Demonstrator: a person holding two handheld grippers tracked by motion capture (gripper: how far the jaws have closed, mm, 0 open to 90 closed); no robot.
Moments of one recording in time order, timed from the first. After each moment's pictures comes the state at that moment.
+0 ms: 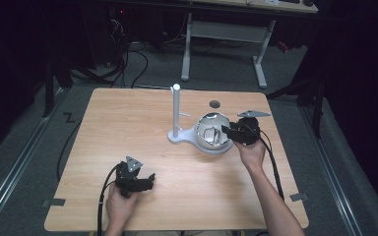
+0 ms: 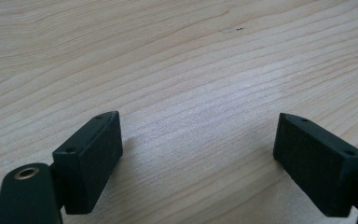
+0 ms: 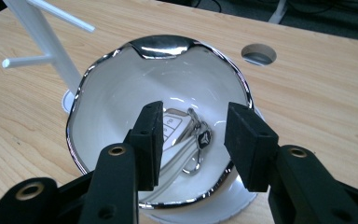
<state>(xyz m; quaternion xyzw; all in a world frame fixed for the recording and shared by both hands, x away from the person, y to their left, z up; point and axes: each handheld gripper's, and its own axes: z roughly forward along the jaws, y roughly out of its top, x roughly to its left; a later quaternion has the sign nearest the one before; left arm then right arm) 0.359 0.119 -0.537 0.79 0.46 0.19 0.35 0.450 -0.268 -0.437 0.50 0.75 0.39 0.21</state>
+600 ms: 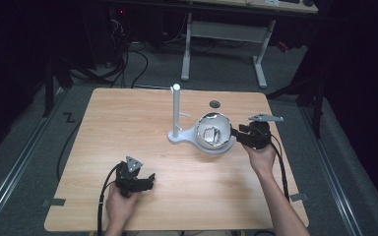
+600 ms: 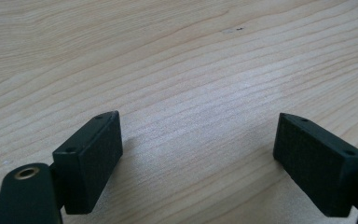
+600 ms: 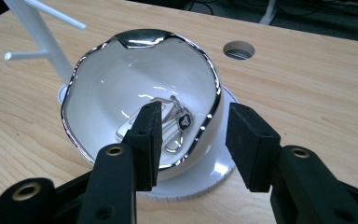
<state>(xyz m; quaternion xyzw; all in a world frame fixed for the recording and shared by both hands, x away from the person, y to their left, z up) 0.359 0.119 -0.537 0.79 0.46 0.19 0.35 0.429 -0.292 -0.430 0.50 0.74 0.39 0.22</state>
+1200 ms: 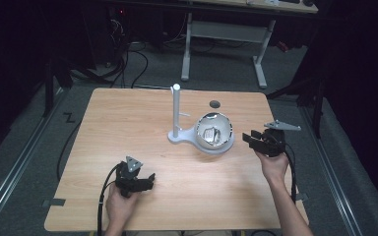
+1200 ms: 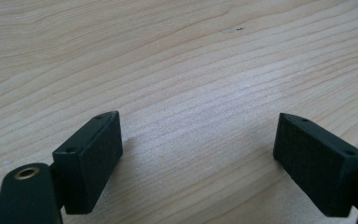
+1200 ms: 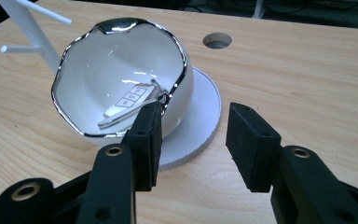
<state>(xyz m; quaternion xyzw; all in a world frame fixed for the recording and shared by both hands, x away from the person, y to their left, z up) 0.359 0.119 -0.537 0.79 0.46 0.19 0.35 0.401 -0.326 -0.432 0.53 0.71 0.40 0.22</state>
